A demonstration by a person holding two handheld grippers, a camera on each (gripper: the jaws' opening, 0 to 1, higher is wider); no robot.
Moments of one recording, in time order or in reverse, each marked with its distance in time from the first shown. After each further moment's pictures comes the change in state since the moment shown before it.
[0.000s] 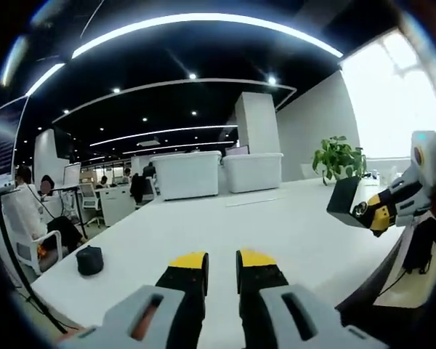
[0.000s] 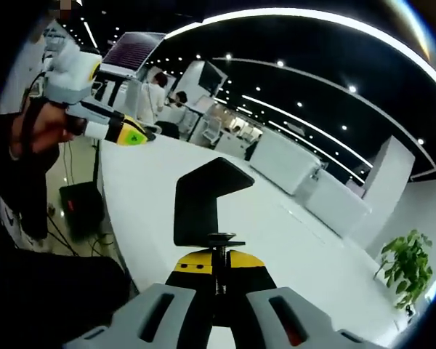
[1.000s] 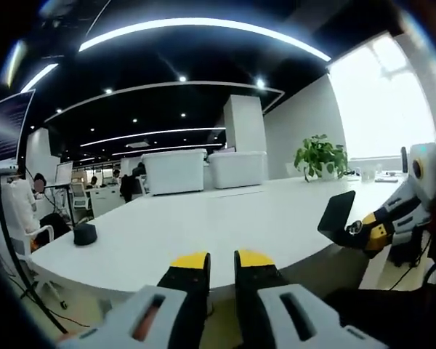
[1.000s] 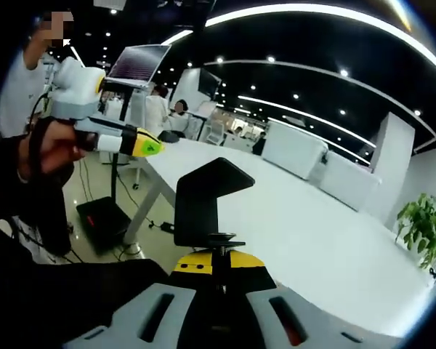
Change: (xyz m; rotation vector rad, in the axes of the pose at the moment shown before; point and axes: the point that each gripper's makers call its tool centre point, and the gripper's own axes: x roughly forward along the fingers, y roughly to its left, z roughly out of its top) left arm -0.054 -0.028 -0.043 -0.004 -0.011 -0.073; right arm -0.044 0.083 -0.038 0.143 -0.011 0.034
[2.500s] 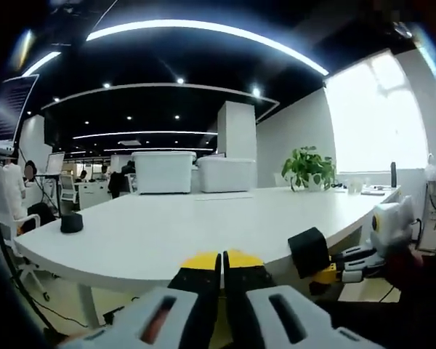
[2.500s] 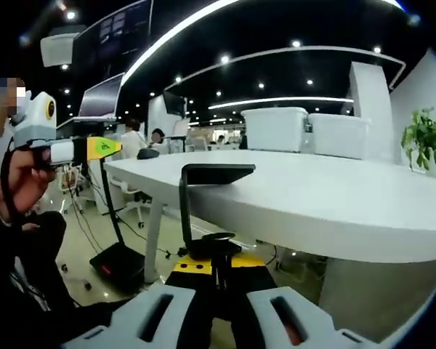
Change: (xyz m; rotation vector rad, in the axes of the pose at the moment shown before) left arm -0.008 -0.022 -0.001 -0.068 -0.039 -0.072; right arm 0.036 -0.004 -0.055 0.383 -0.075 -0.034
